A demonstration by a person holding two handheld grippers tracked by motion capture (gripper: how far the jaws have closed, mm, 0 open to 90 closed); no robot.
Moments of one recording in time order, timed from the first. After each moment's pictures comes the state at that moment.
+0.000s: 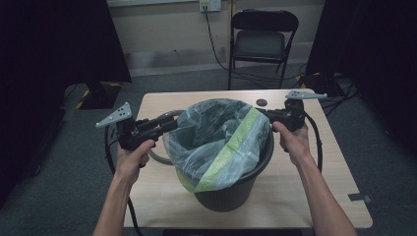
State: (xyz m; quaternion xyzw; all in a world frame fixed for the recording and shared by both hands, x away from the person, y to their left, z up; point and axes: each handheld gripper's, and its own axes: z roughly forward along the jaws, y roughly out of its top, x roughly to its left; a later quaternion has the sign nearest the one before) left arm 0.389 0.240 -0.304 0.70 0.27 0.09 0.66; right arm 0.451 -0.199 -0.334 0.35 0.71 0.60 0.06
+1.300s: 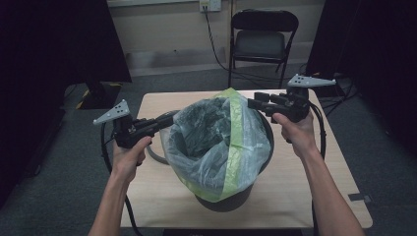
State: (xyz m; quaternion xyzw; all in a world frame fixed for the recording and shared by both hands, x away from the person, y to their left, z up) left arm 0.389 0.246 -0.295 0.69 0.28 0.11 0.66; right arm 0.433 -0.188 -0.273 0.31 0.72 0.61 0.11
